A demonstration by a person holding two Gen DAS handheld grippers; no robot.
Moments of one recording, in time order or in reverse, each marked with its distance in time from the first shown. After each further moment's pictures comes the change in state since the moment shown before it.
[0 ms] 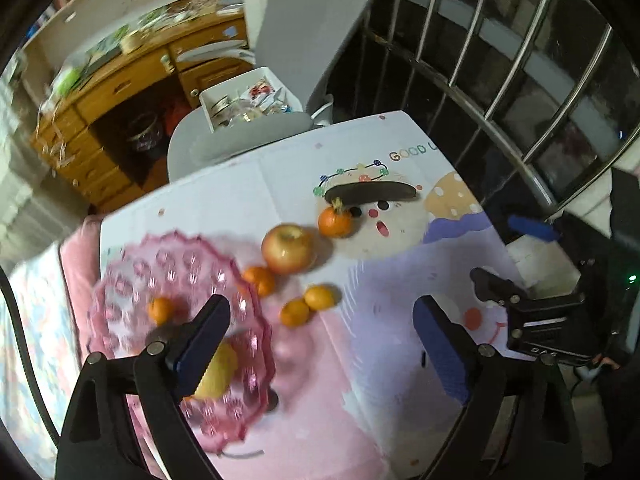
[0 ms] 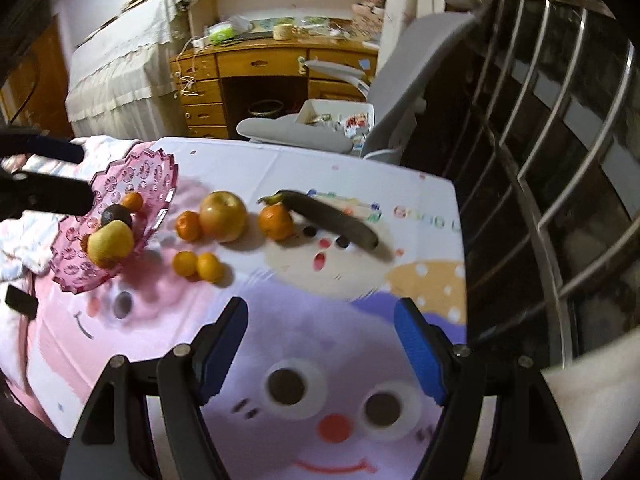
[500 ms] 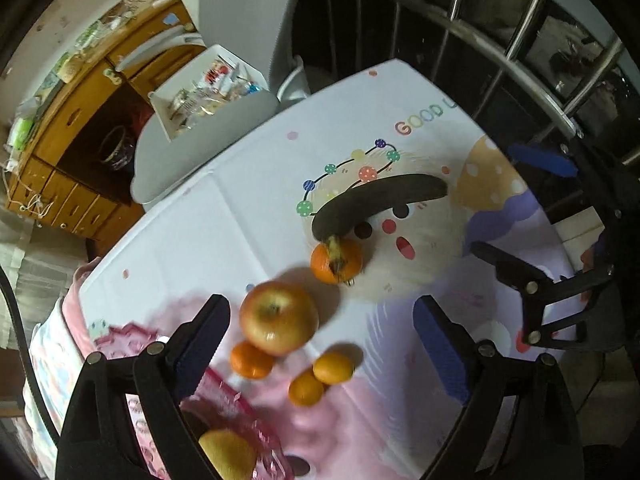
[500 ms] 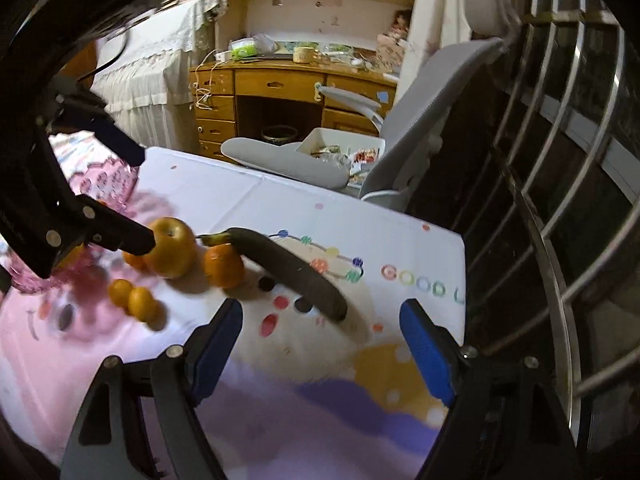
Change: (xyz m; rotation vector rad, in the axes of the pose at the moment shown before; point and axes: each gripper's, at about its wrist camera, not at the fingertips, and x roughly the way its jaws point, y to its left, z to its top) left arm 0.123 -0.019 0.075 0.187 0.179 0.041; right arm 0.079 -0.039 0.025 -0.143 -0.144 0.023
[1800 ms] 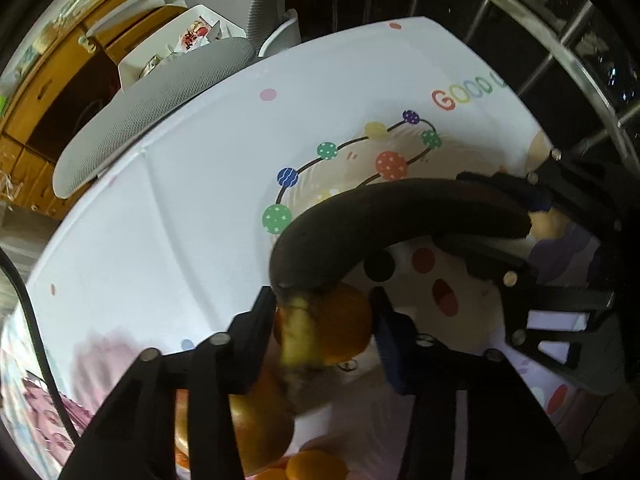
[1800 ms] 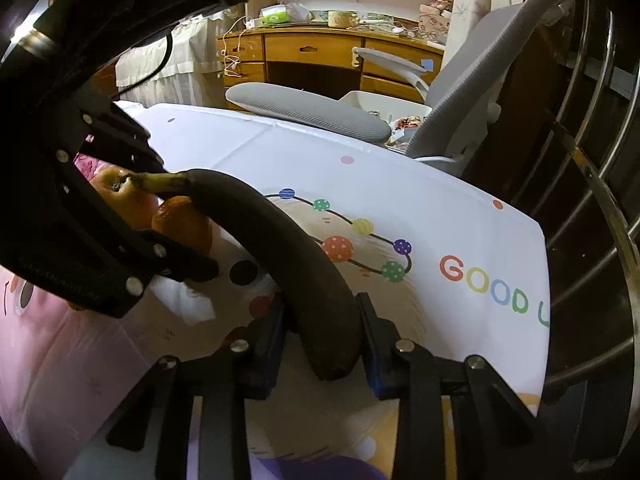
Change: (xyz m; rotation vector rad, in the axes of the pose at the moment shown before) left arm 0.110 0.009 0.028 -0.070 0.043 -0.067; right arm 0.098 -0.006 -0.016 -0.036 0.086 0.138
